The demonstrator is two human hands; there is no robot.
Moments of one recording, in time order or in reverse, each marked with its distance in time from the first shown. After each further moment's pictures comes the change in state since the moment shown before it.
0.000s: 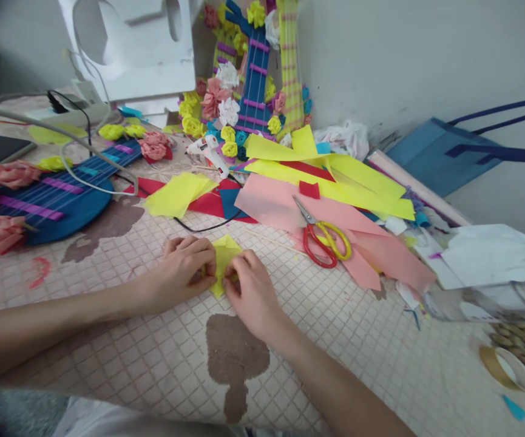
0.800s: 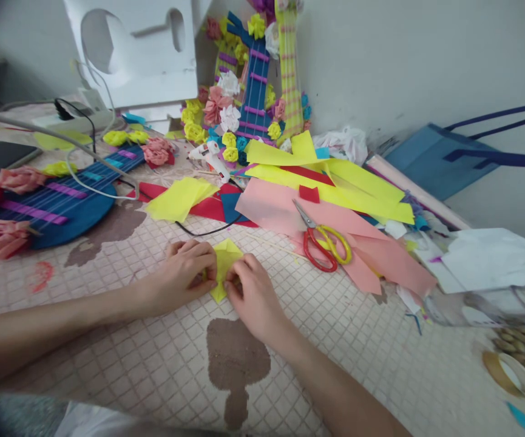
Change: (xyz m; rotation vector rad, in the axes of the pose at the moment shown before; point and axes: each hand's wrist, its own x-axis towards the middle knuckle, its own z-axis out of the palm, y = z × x) left_hand 0.001 0.000 -0.005 -0.009 -0.026 0.008; right_hand 0.001 0.002 0.000 0.016 0.001 -0.013
